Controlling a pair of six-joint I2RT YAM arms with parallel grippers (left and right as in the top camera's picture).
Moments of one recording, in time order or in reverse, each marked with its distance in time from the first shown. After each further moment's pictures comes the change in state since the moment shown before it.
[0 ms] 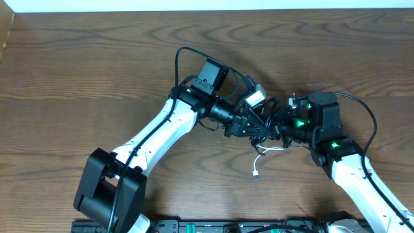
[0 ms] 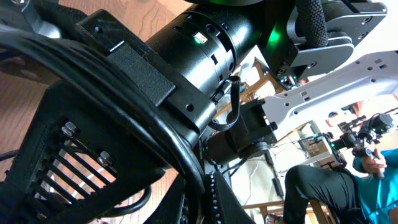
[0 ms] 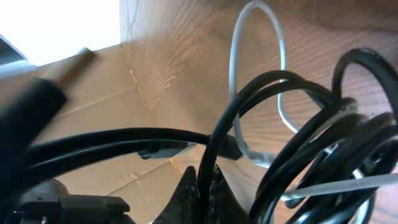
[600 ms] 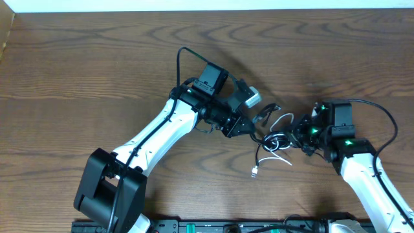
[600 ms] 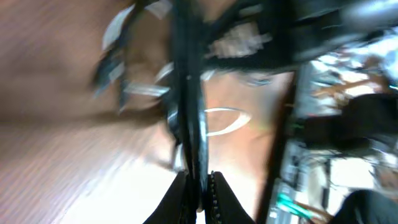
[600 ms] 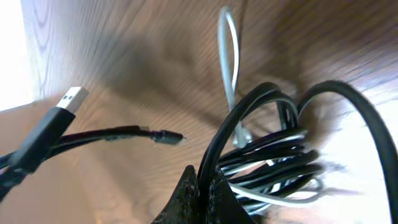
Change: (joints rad) left arm -0.001 0.000 0.000 -0.126 -0.470 -0.101; right arm -0.158 0.000 0.000 -0.307 0.237 -0.307
